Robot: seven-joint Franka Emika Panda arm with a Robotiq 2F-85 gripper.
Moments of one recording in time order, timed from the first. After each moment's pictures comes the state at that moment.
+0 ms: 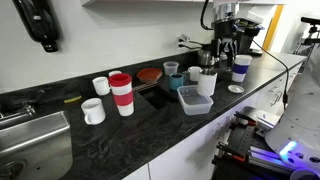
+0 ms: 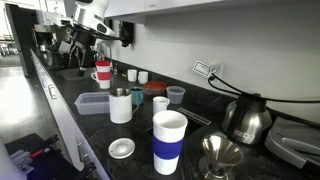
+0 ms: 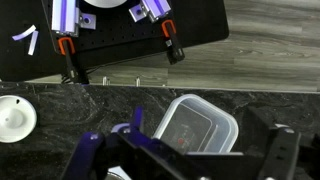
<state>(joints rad) 0.00 -0.64 -0.05 -2.62 0.18 1.74 0.09</state>
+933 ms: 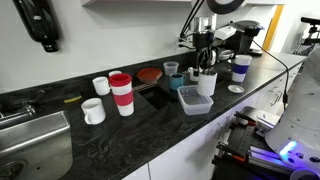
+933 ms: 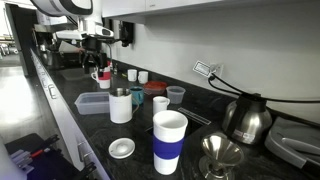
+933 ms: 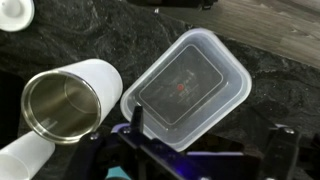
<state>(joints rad) 0.06 -0.45 0.11 -2.59 0.03 2.09 0.06</state>
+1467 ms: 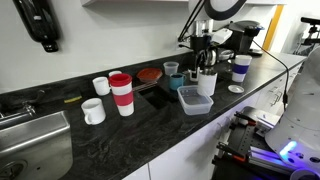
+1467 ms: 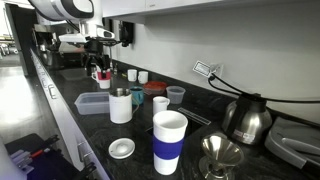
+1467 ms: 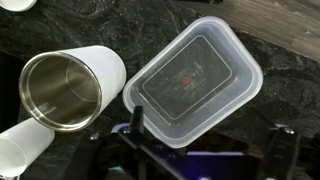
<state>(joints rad) 0.06 -0.42 0.11 -2.59 -0.01 2.13 0.05</state>
